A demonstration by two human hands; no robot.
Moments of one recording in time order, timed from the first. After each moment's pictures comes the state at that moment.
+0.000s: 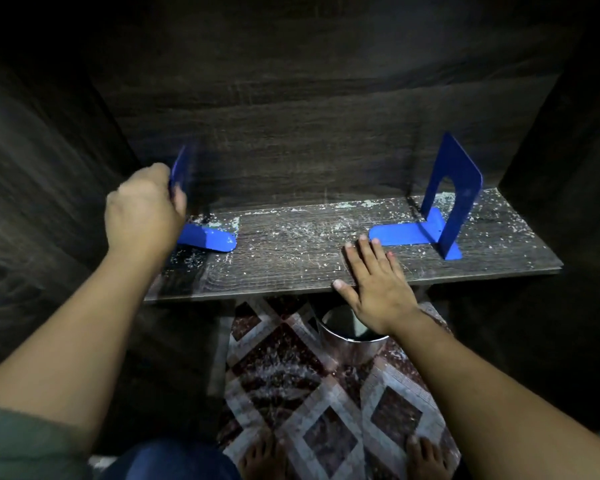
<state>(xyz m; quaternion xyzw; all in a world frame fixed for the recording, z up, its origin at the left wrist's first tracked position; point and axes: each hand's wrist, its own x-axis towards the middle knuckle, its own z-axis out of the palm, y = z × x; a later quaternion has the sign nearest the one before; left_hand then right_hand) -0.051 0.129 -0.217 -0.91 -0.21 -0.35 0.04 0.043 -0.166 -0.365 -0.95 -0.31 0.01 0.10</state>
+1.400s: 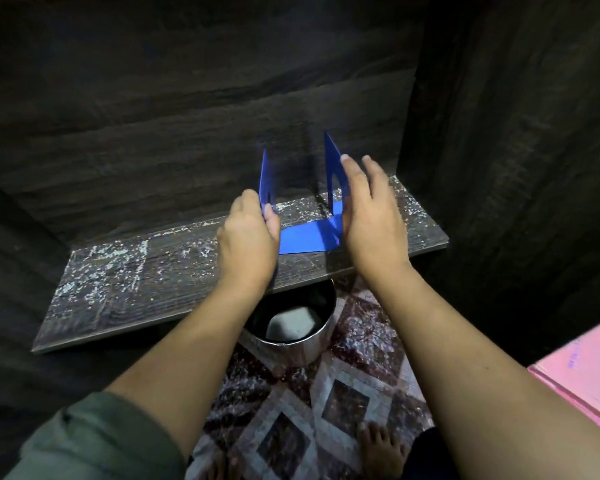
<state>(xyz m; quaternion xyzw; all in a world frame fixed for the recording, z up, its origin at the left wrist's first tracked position) 0.038 -0.103 -0.264 -0.91 -0.11 -0.34 -0.20 0.079 -0.258 -0.267 -0.90 -0.12 -0.22 0.35</state>
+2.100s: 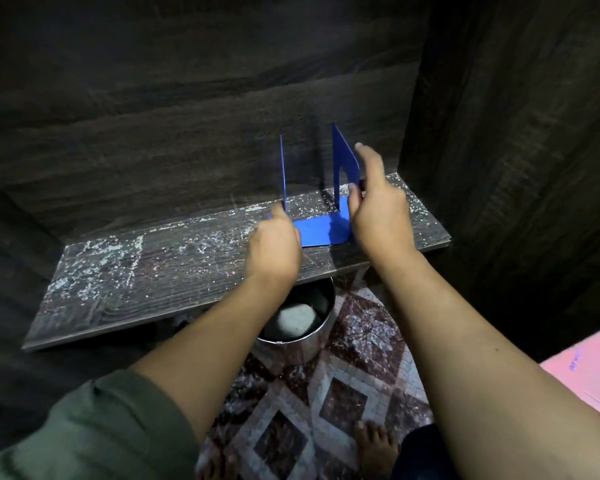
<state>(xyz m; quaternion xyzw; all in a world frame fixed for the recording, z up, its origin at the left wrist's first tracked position) 0.054 -0.129 -0.277 -0.97 -0.18 -0.11 -0.14 0.097 -0.261 -0.265 -0.89 -0.11 -0.19 0.40</state>
